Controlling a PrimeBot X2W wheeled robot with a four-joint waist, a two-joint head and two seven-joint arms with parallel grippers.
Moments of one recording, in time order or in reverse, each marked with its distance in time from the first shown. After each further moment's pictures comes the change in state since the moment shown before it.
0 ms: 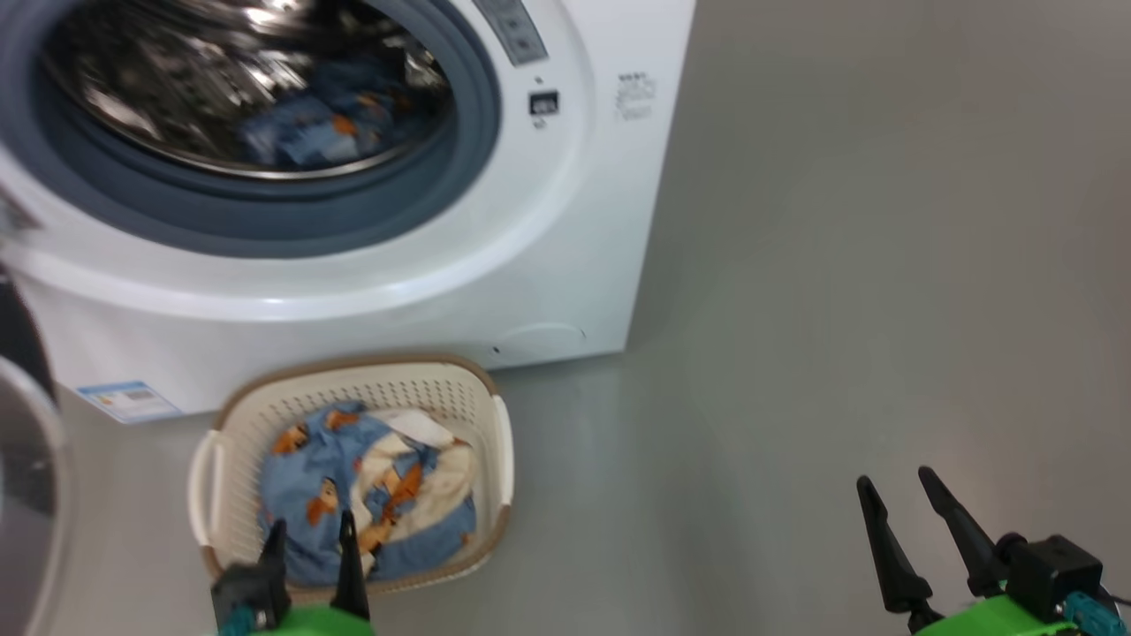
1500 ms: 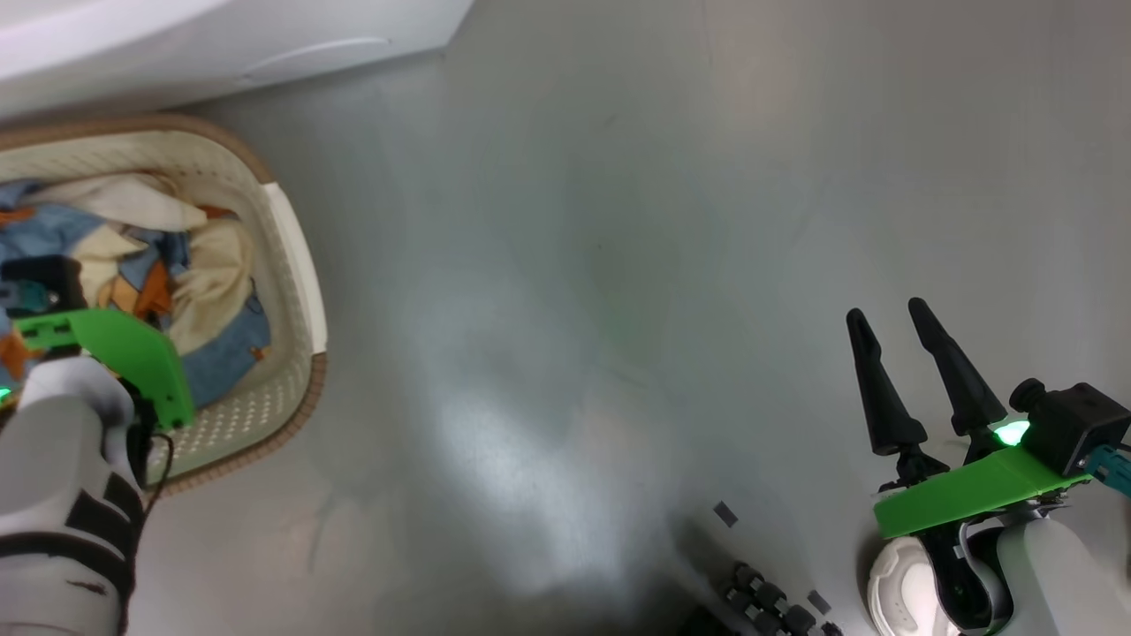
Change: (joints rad) left arm -0.842 0.189 0.006 0.824 -0.039 -0.120 0.272; right arm -0.280 -0.037 0.064 0.002 0.151 0.000 0.000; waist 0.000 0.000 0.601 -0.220
